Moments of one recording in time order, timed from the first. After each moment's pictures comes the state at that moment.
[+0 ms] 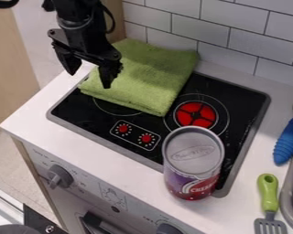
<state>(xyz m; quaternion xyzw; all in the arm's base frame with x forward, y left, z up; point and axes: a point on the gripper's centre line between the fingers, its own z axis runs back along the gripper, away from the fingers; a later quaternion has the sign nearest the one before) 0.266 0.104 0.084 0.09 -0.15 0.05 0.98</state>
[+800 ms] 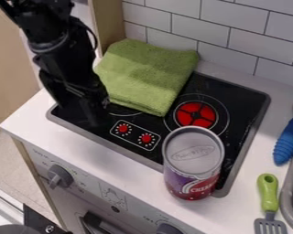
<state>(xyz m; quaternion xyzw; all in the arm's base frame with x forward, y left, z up) 0.201 0.050 0.090 -0.01 -0.10 -0.05 0.99</state>
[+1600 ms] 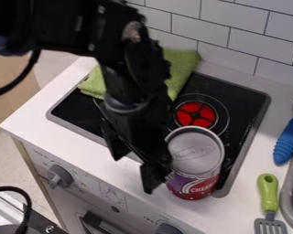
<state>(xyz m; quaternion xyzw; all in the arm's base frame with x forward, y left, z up) 0.176 -0.038 0.069 0.00 -0.05 -0.15 0.99</state>
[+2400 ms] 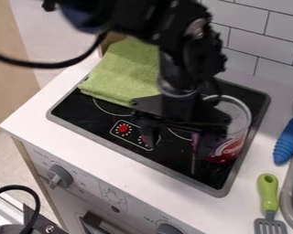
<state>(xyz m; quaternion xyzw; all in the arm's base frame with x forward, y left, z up) 0.226 -0.067 0.069 0.00 -0.09 0.12 0.99</state>
